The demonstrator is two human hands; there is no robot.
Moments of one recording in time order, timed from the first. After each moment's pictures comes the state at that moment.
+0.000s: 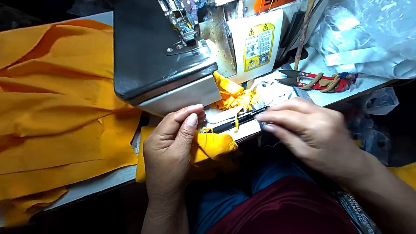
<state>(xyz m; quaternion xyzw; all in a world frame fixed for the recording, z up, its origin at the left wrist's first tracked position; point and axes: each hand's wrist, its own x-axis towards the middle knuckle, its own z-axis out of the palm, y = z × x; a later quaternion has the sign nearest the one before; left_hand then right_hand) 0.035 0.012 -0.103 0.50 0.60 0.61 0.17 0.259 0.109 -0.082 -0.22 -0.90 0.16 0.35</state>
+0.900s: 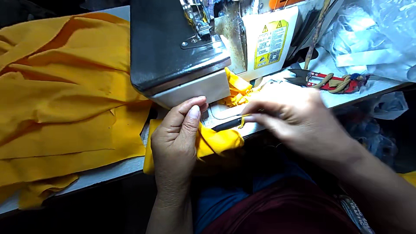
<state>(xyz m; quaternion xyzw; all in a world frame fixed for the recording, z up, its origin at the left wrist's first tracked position) 0.039 0.010 -0.101 0.46 0.60 0.63 0.18 0.217 0.117 -0.064 -0.17 -0.90 0.20 0.36</state>
